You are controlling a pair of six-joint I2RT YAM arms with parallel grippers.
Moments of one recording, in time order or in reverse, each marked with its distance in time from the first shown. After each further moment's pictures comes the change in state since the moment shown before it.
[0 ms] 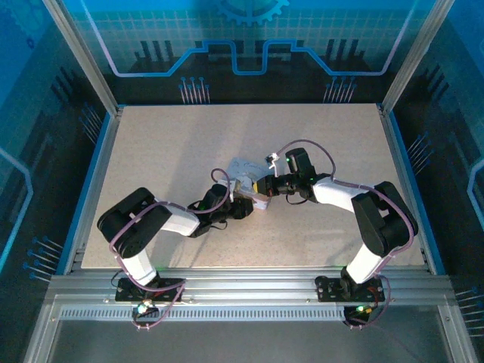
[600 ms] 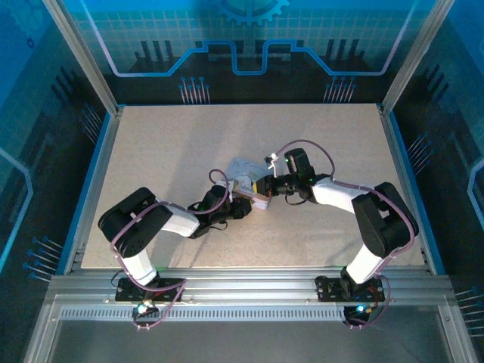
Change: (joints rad) left arm -0.003 0.004 -0.017 0.031 -0.012 -0.054; right arm 0.015 -0.014 -0.002 -0.004 0.022 0.003
